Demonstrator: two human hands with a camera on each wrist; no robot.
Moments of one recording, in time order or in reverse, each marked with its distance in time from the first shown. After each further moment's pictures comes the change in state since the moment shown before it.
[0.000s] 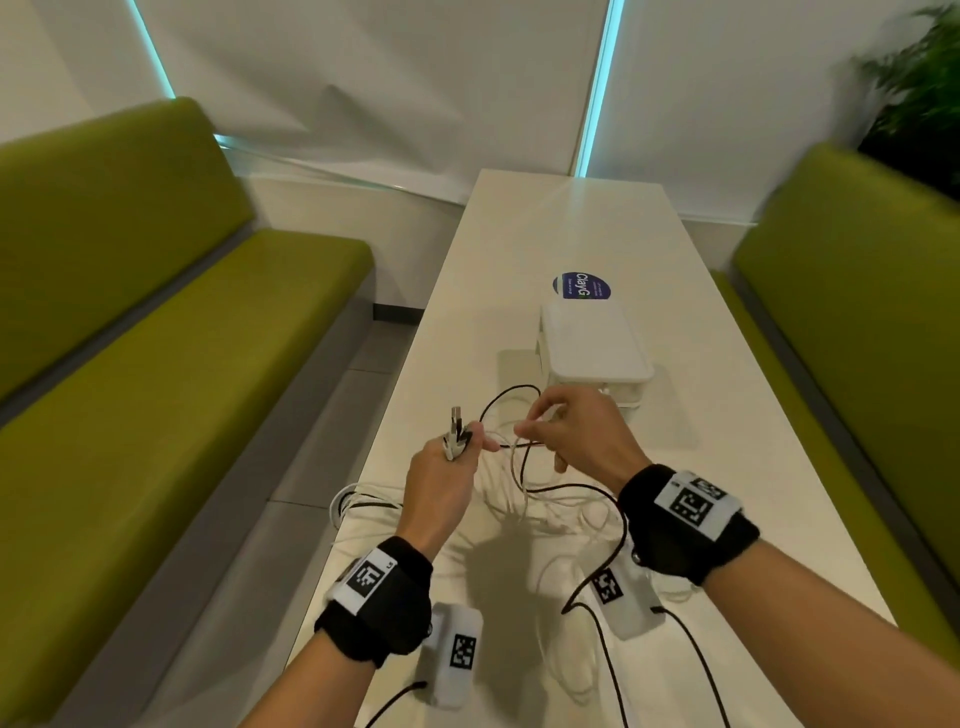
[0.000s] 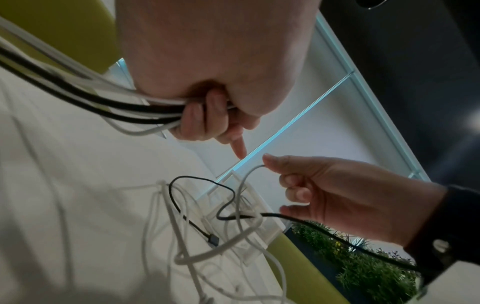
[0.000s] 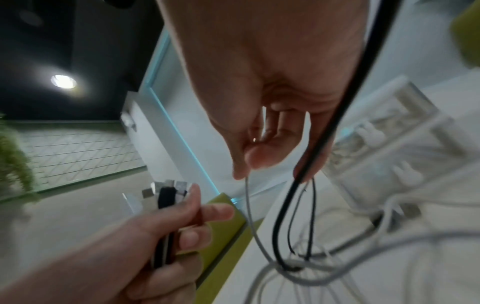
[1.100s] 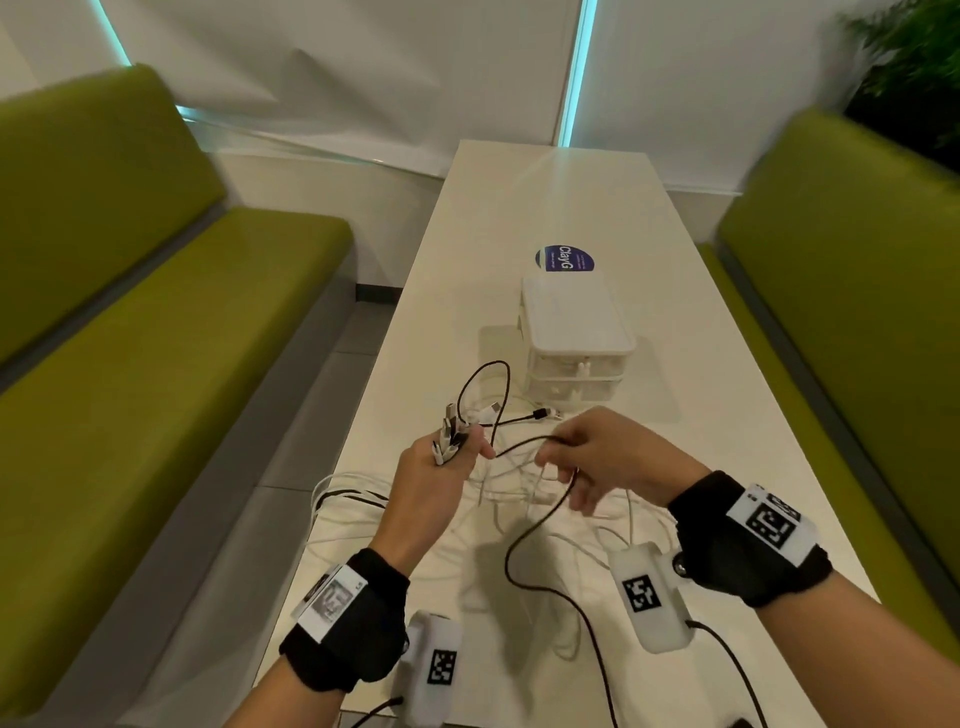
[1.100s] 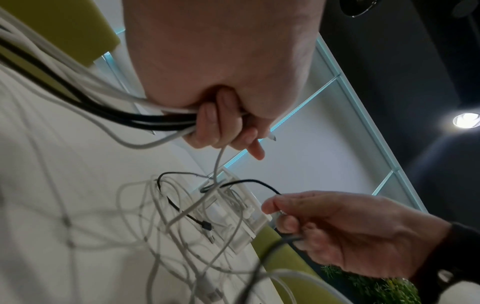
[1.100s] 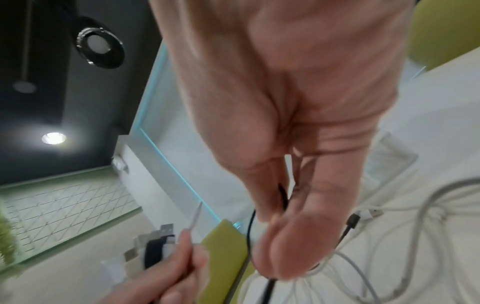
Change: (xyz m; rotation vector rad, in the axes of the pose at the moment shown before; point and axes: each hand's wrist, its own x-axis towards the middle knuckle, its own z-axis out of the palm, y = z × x) left_hand -0.022 -0.007 0.005 -0.098 -0.094 0.070; right_hand -0.034 0.025 -0.030 0.165 -0.430 0.250
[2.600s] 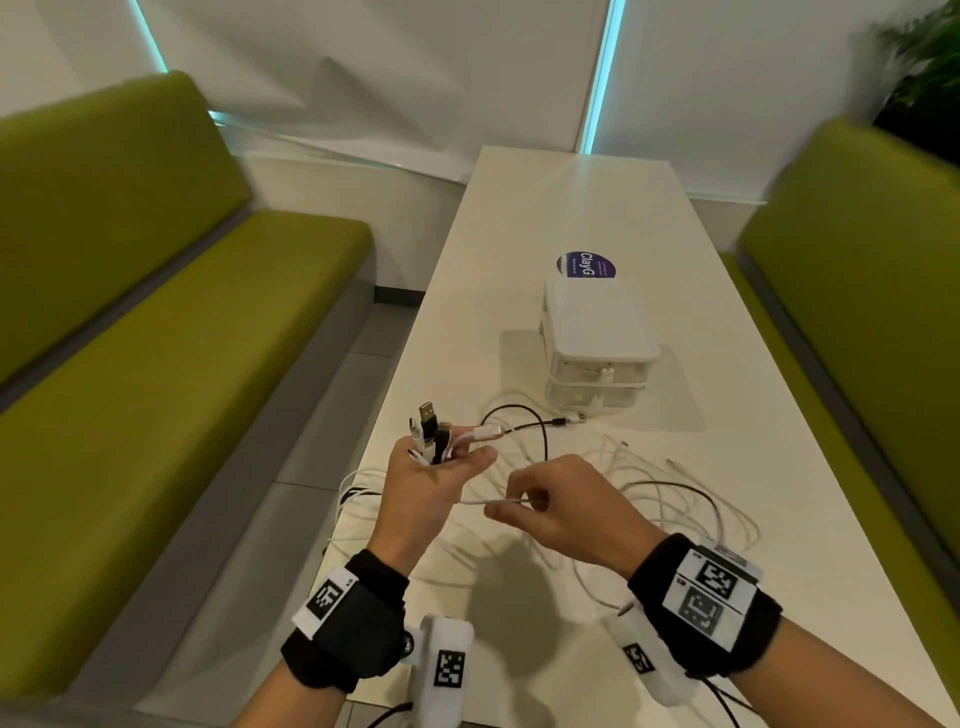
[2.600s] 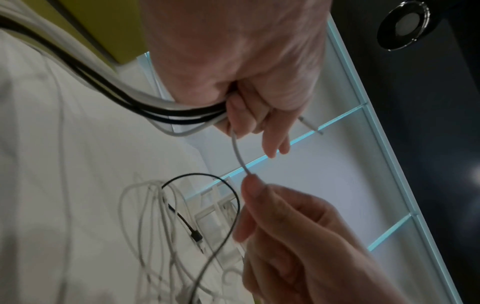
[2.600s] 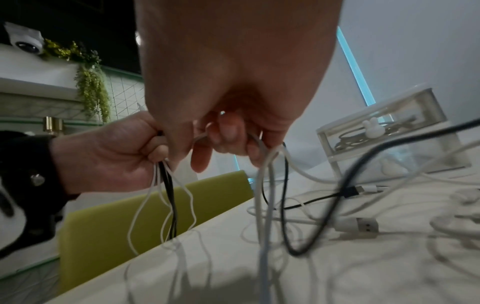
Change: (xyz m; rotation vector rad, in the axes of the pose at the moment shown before) left_hand -0.011 0.014 -0.021 -0.287 0.054 0.026; right_hand 0.007 0.015 0.065 -0.528 0.166 -0.567
